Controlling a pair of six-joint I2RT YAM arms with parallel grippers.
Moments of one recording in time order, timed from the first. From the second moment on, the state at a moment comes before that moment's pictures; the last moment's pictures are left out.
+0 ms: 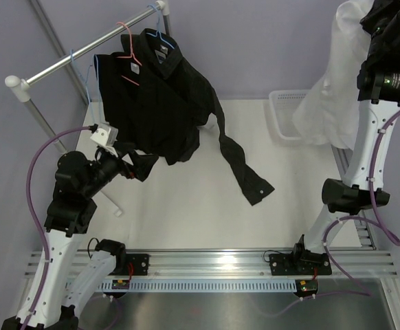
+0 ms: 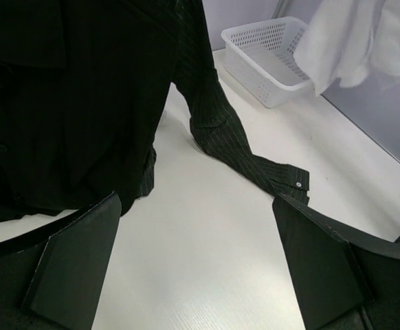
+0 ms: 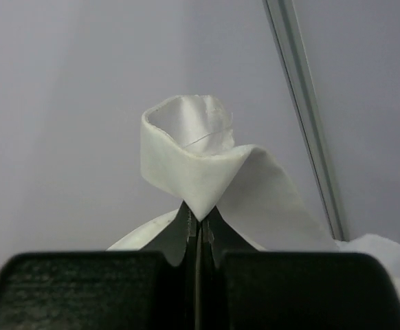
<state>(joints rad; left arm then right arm) -0.23 0.67 0.97 -0.39 0.42 -0.17 -0.15 1.82 2.55 -0.46 0.21 0.39</state>
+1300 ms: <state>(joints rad) -0.23 0.66 0.95 -0.39 0.38 -0.17 -0.23 1.72 1.77 -0.31 0.06 0.51</state>
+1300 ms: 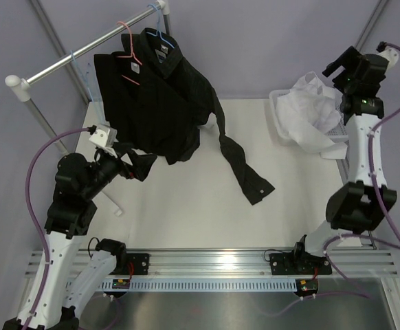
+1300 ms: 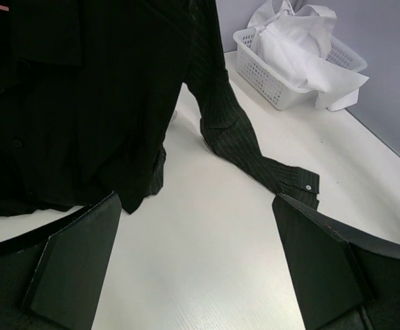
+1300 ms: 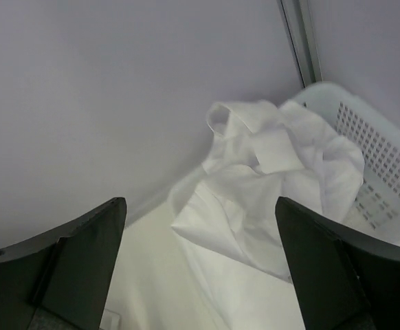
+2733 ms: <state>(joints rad) -0.24 0.62 0.95 -0.41 0.26 -0.15 -0.27 1.44 0.96 -0.12 0.11 0.71</state>
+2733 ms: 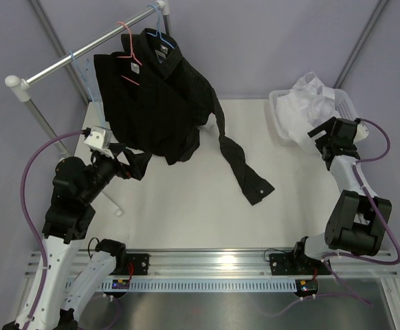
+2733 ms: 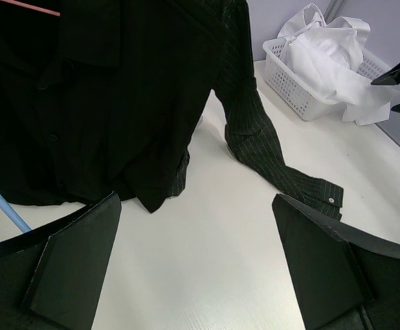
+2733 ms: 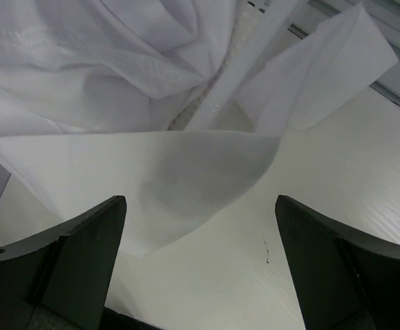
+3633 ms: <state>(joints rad) -0.24 0.64 0.95 -0.41 0.26 -0.15 -0.28 1.63 1.05 -0.05 0.12 0.75</state>
